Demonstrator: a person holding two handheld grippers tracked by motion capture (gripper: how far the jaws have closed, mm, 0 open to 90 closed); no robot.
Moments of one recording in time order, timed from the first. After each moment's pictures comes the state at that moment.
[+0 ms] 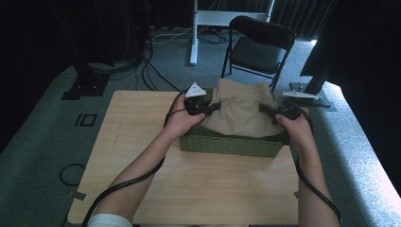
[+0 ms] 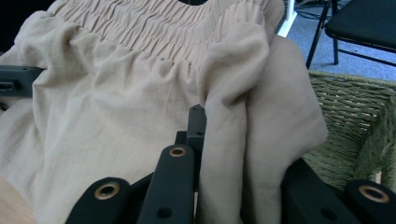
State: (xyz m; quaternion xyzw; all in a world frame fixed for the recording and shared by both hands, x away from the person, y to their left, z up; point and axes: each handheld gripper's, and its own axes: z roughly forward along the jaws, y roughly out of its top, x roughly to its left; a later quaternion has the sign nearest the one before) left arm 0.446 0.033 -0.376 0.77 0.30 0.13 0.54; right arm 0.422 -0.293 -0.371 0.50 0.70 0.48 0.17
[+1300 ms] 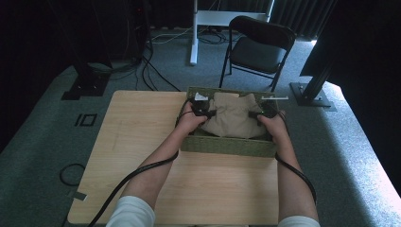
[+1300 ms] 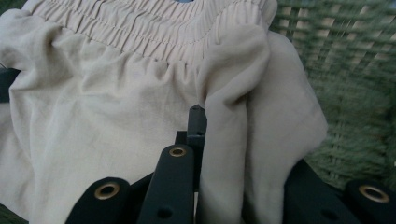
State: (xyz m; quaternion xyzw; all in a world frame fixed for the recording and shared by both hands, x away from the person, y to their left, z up) left arm 0.522 0.017 -0.490 0.79 0.40 0.11 0.45; right arm 0.511 -0.280 -0.479 0.57 0.71 0.38 0.14
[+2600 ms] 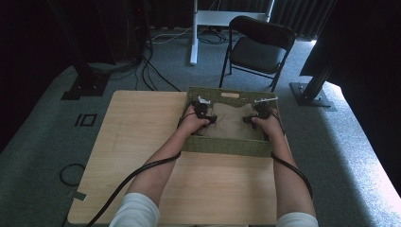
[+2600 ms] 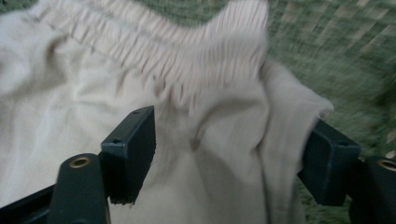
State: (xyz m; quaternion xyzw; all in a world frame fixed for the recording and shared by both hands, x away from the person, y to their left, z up) left arm 0.533 0.007 -0.508 0.80 0.42 0.14 0.40; right arm 0.527 -0.270 -0.500 0.57 0.75 0.30 0.16
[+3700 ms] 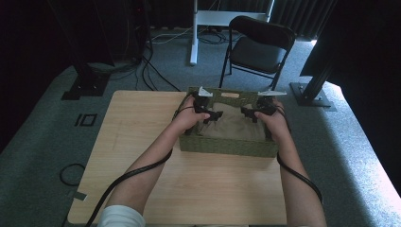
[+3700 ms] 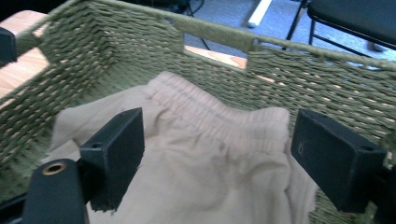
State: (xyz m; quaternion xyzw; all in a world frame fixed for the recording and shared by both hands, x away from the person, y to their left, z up) left arm 0.486 0.015 -0.423 0.82 0.35 0.13 0.44; right arm 0.488 -0.255 -0.431 0.50 0.74 0.41 0.21
